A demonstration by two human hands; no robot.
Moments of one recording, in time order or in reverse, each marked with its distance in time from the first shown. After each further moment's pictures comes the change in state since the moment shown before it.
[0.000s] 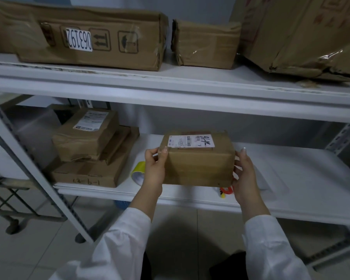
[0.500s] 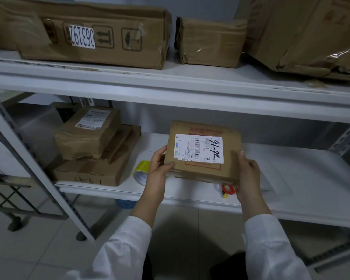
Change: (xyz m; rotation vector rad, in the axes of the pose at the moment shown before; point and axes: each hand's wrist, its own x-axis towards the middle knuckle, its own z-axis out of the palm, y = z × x) left_hand -0.001 -0.020 -0.013 -0.228 -0.238 0.117; right_hand 0.015 0.007 0.003 -0.092 0.172 -0.004
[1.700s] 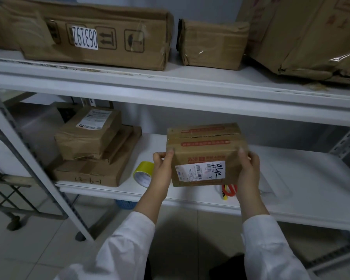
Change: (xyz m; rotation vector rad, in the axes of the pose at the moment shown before) left_hand 0.010 0.007 0.015 0.177 0.147 -0.219; right_hand -0.016 -0.012 0.005 0.021 -0.075 -0.192
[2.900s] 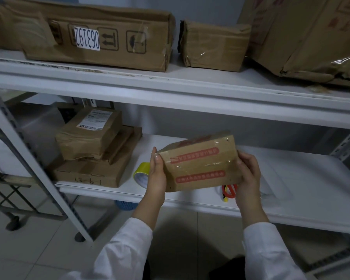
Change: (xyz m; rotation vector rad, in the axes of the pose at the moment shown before) left_hand -0.004 -0.005 -0.004 -0.117 0.128 0.041; right_hand -0.009 0.006 -0.009 0.095 -0.180 -0.220
